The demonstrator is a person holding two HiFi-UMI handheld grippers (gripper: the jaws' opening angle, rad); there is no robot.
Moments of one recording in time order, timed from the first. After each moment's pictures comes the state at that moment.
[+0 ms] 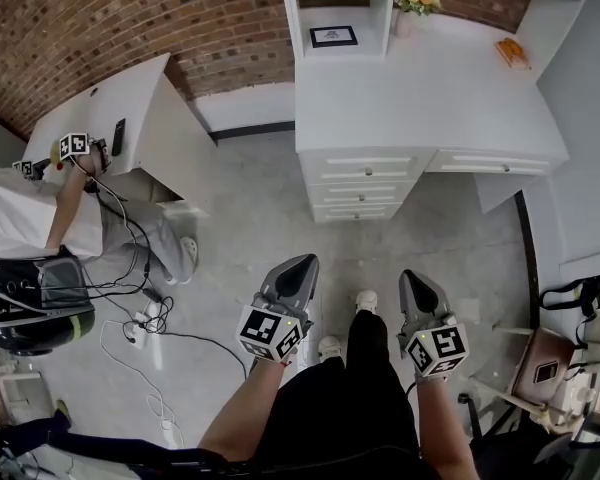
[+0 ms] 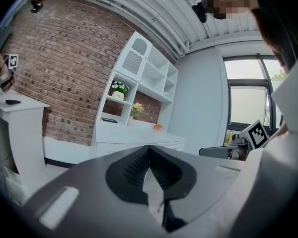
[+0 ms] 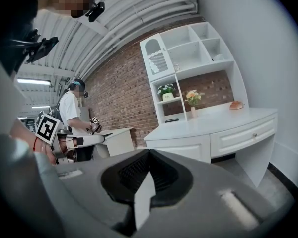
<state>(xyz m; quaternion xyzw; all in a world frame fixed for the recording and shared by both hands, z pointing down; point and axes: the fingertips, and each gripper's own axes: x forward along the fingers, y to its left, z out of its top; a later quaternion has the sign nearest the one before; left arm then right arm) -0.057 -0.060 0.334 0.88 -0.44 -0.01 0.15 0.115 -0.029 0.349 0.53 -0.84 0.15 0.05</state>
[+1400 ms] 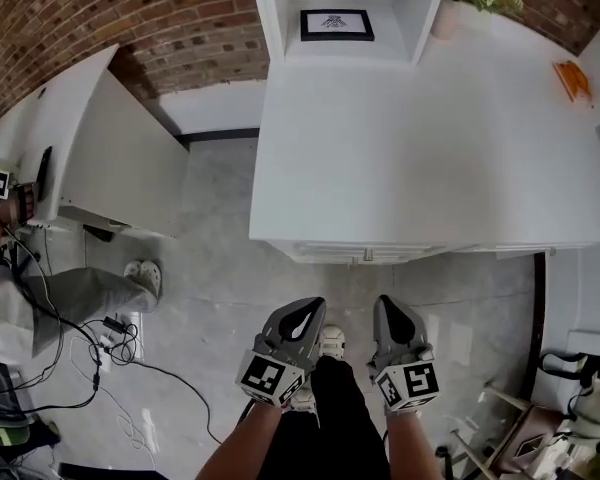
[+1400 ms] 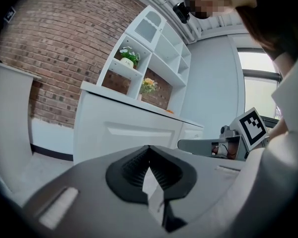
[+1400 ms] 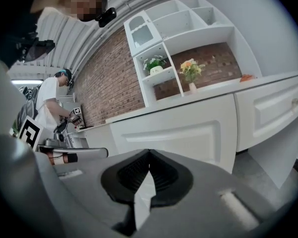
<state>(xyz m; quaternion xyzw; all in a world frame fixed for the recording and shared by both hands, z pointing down) 0.006 -0.263 0.508 0.88 -0.44 0.01 0.19 0.107 -0.271 0.511 0.52 -0.84 0.17 0.06</state>
